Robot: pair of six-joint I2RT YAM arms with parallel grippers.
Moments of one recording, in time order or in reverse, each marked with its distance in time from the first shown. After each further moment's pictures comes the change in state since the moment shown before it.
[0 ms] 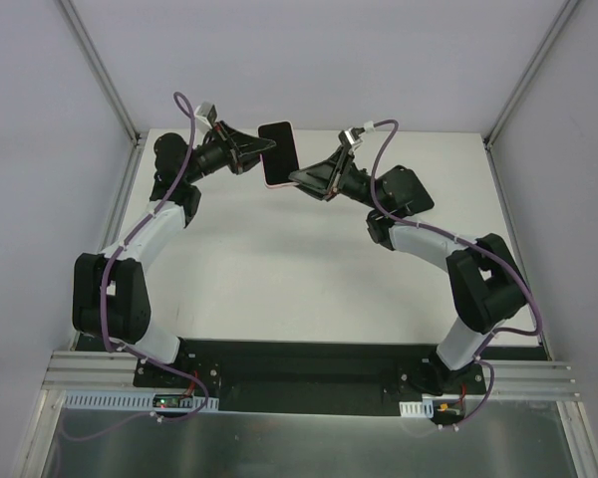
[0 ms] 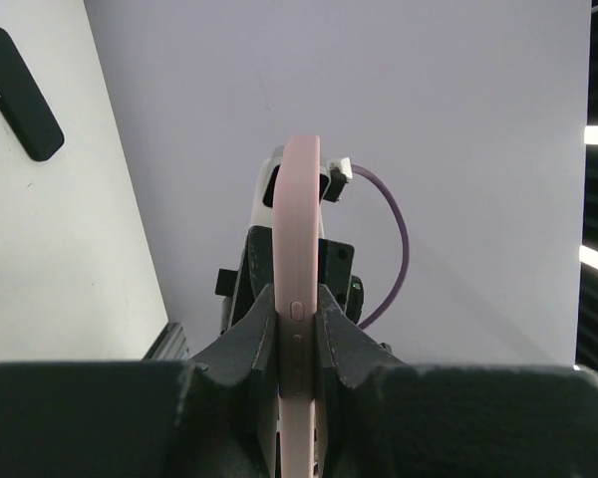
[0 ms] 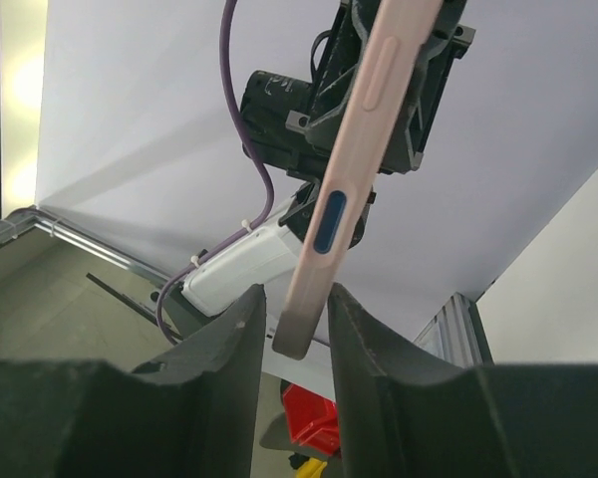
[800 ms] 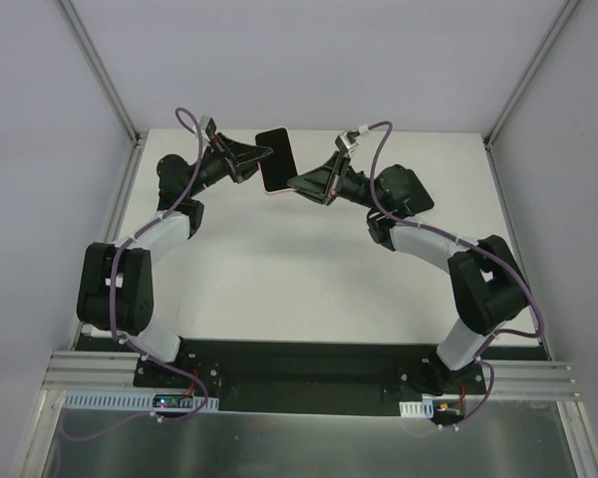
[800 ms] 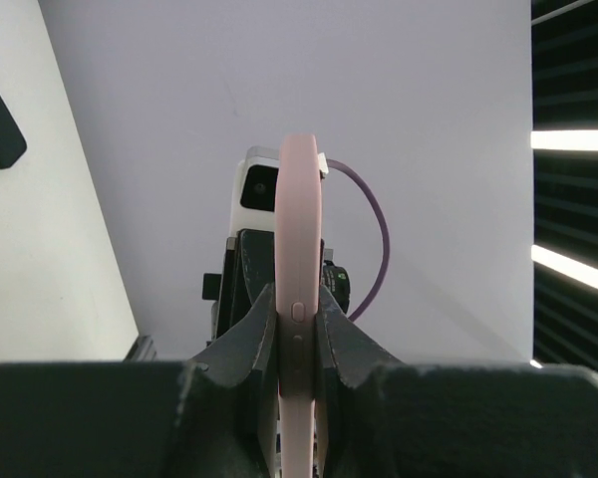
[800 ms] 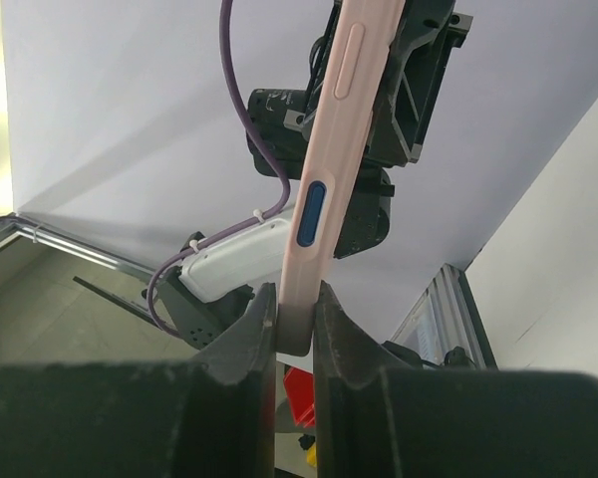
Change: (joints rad) left arm 0.014 0.042 -0.137 0.310 -0.024 -0.143; right arm 0.000 -0.006 -0.003 -0.093 -0.036 -0.017
